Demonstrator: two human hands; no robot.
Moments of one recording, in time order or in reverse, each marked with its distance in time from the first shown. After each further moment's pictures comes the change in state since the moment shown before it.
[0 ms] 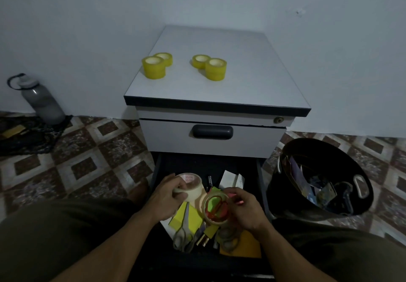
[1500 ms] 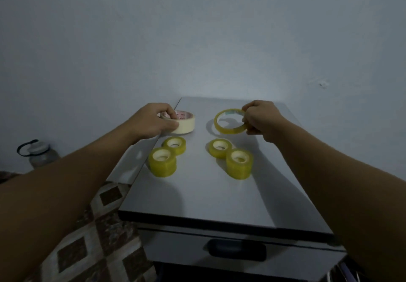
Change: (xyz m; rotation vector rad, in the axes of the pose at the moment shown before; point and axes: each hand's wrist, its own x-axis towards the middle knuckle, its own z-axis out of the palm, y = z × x) left_hand 0.237 0.174 -0.286 0.051 0.318 0.192; right_hand 0.234 -0.366 -0.098 -0.056 0.305 -0.231
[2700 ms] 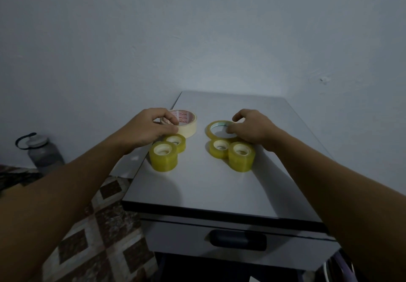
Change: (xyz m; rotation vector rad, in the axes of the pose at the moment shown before) left_hand -0.036 -0.013 0.004 -0.185 -0.058 -0.023; right_hand -0.026 0.015 0.015 -0.450 -0.138 -0.164
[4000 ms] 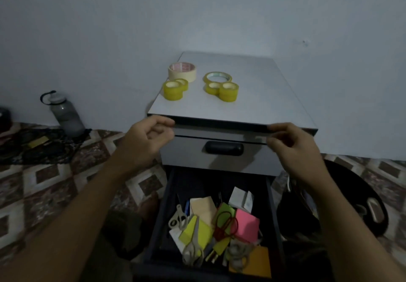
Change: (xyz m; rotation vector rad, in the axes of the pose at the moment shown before) left_hand -0.251 0.025 0.044 -0.055 0.127 -0.029; right_hand -0.283 0.079 -0.003 0.315 0.268 -0.042
